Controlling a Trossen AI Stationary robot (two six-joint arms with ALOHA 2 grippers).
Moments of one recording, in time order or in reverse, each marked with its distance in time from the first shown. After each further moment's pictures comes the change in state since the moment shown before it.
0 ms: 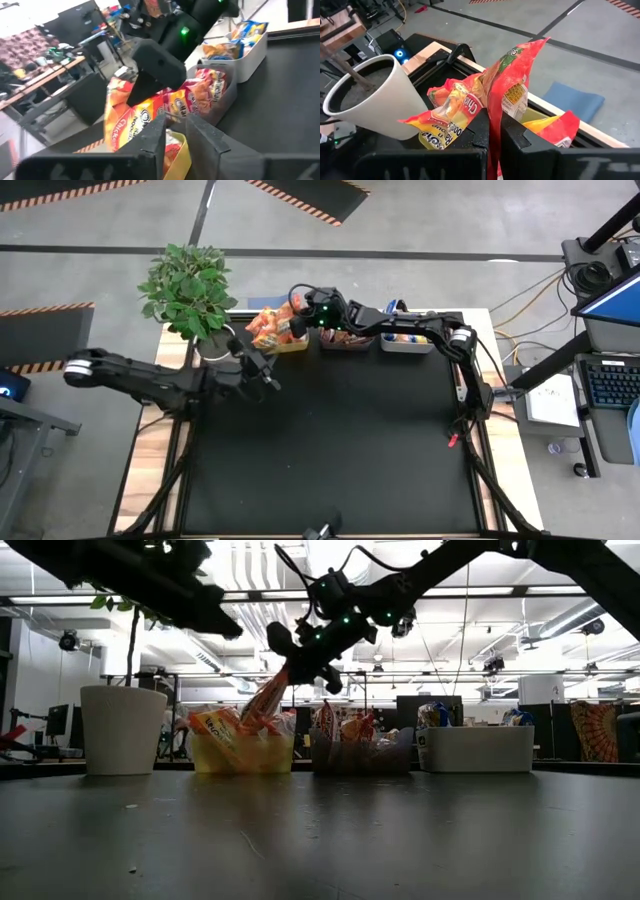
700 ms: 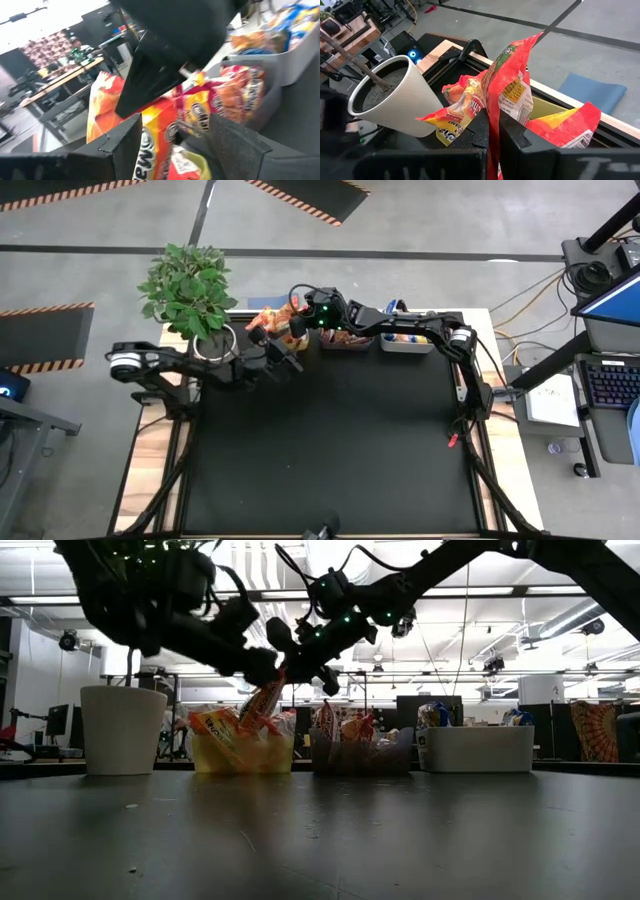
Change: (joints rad) left arm 0.244 0.468 0.000 0.600 0.139 0.132; right arm 0.001 0.000 0.000 0.003 -0.060 0.073
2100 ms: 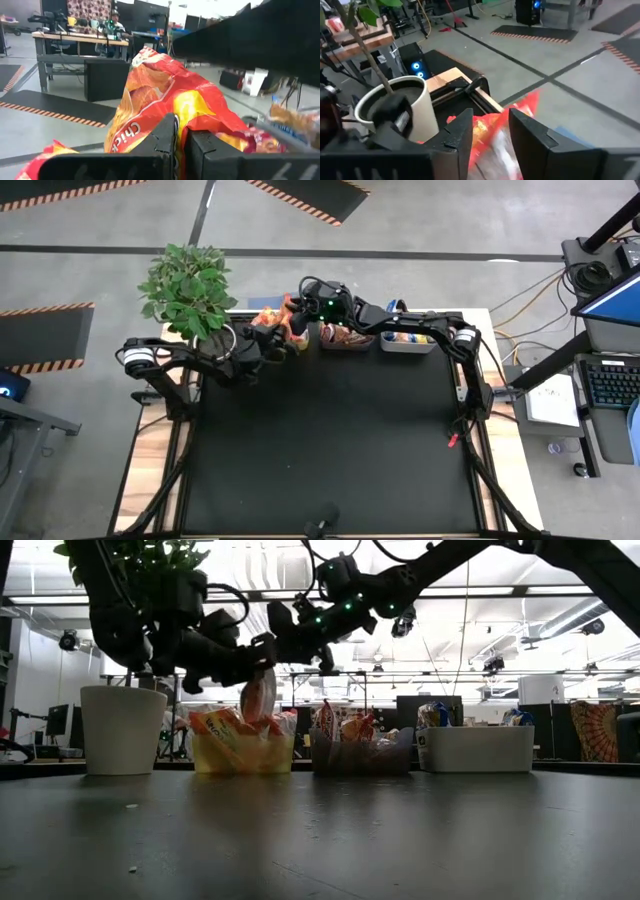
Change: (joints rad) left arm 0.119 0.130 -0.030 0.308 -0.046 -0.474; right arm -0.005 -0.036 0.001 0.131 0.008 -0.278
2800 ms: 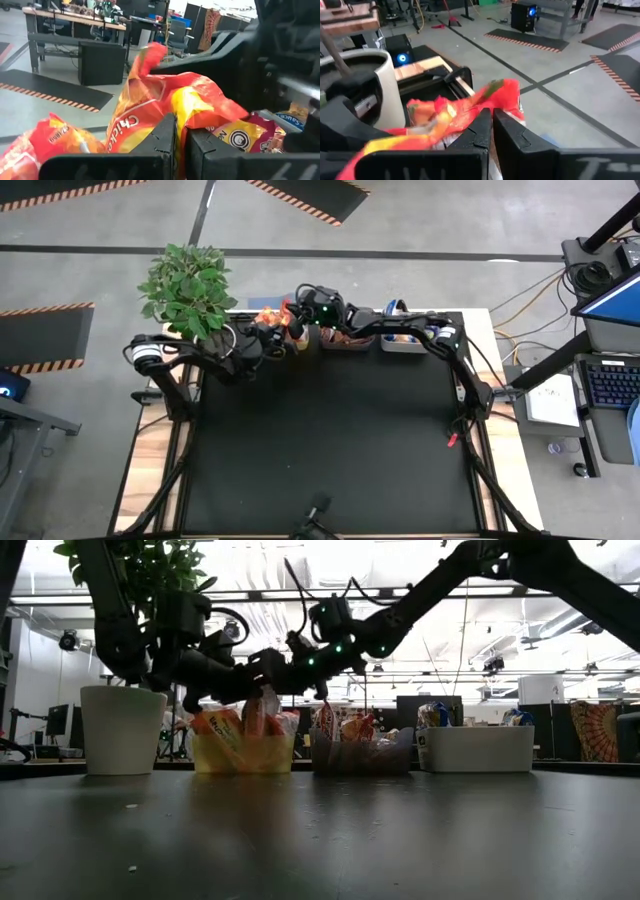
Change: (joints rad) left arm 0.083 0.055 -0.029 0.011 0.101 -0.116; right arm -0.037 0.162 0.000 0.178 -0.009 -0.133
